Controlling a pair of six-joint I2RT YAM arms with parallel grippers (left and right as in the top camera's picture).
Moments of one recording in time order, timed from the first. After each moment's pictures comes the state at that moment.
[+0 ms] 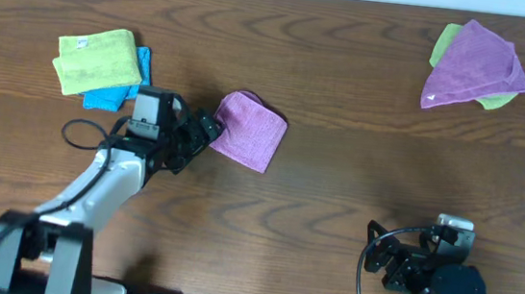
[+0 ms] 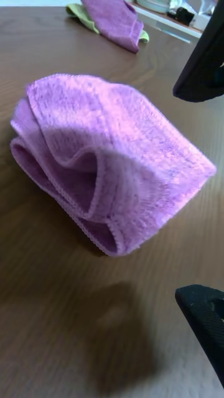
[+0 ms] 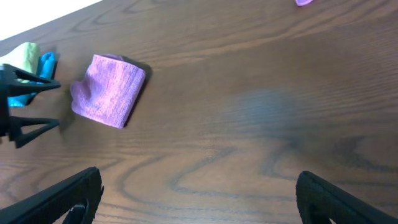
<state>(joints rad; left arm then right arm) -0.16 1.55 0.74 -0.17 0.42 -0.94 0.50 0.25 0.64 -1.01 0.22 0.61</state>
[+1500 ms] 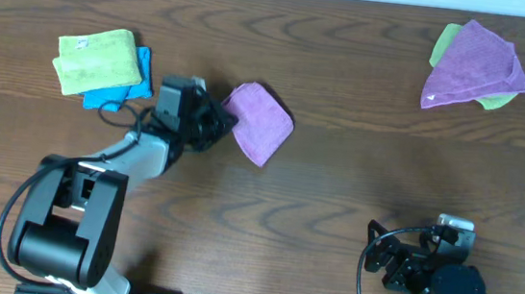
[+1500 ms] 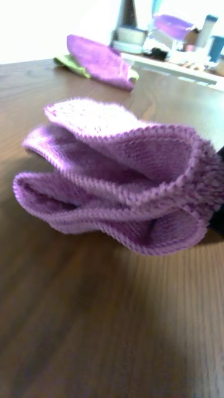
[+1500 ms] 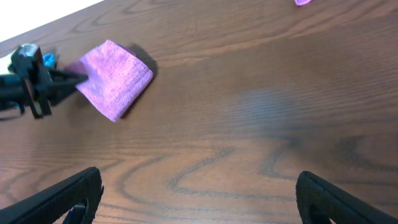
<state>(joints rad) -0.21 1.76 0.84 0.12 0.53 -0.96 0.50 0.25 0.64 -1.01 0.22 0.62</state>
